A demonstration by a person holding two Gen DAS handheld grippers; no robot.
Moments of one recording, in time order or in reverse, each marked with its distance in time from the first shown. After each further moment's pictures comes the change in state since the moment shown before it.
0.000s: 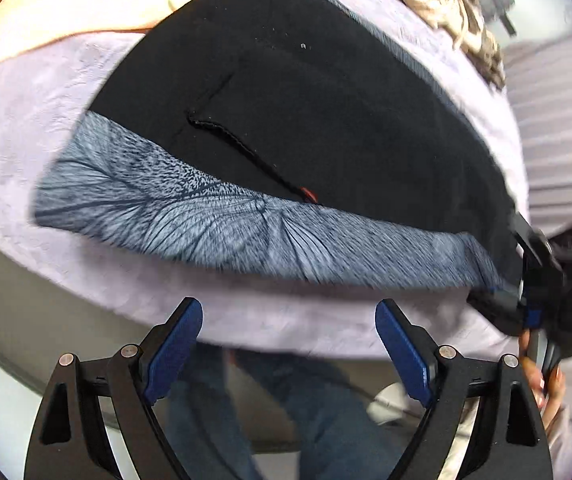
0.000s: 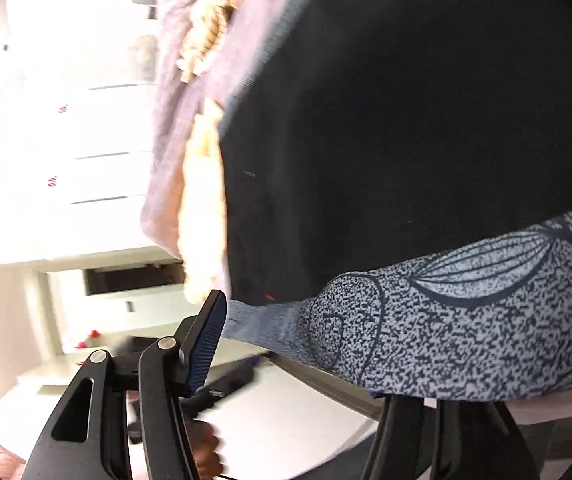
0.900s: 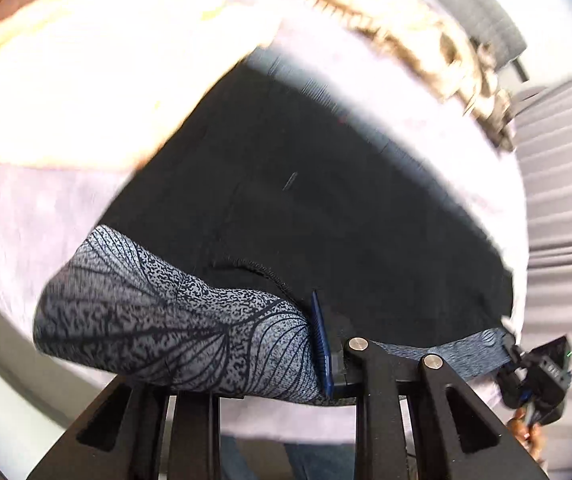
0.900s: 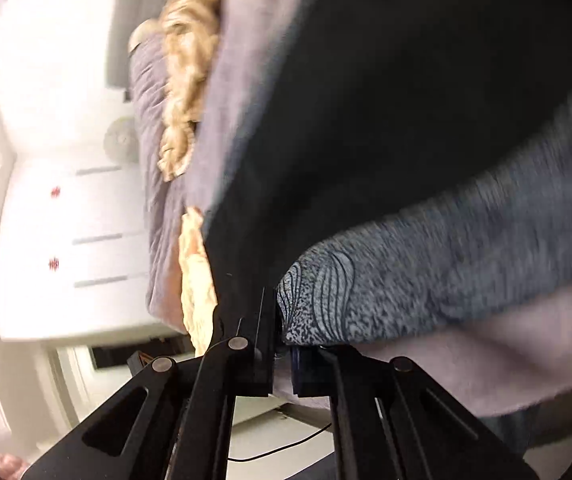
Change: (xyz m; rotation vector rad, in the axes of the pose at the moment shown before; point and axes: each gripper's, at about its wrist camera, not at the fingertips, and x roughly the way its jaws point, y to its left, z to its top) left arm -0.045 -0.043 0.095 -0.017 -0.175 0.063; right arm -0.139 -0.035 0.055 0.112 -0.217 -0.055
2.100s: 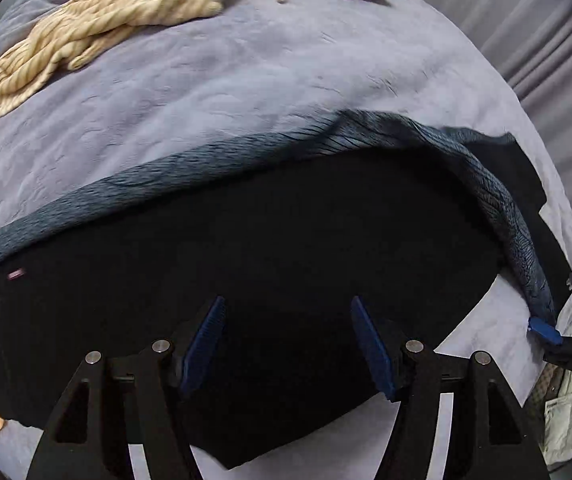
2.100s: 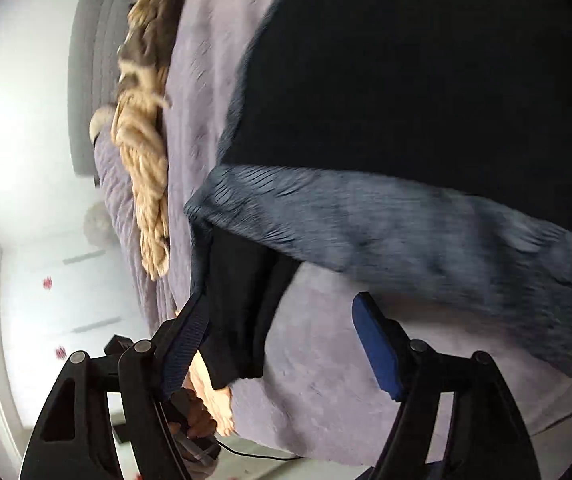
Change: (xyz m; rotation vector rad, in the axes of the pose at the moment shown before) left arm 0.178 -0.271 -0.013 0.689 0.140 0.105; right arm -0.095 -0.094 0.081 0.305 -0.219 -0.047
